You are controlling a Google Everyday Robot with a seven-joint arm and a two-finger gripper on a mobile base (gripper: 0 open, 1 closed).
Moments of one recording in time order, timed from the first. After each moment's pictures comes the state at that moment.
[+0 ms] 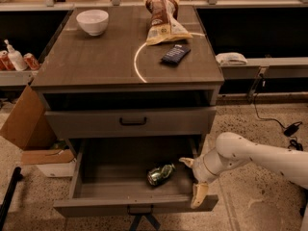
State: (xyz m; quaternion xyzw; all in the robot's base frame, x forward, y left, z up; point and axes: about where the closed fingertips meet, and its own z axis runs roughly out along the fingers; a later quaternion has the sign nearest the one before) arm 0.478 -0.134 0.440 -0.72 0.64 0.21 0.19
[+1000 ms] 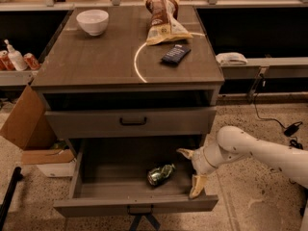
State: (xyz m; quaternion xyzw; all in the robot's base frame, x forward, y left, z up) arm 0.513 -0.129 0.451 -0.74 0.60 0.20 0.24
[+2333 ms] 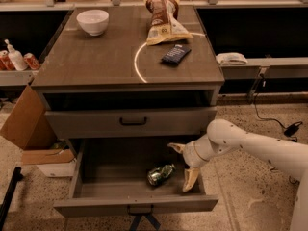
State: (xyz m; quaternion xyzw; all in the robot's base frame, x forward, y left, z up) arm 0.533 -0.100 0.464 -0.77 0.56 0.19 0.25
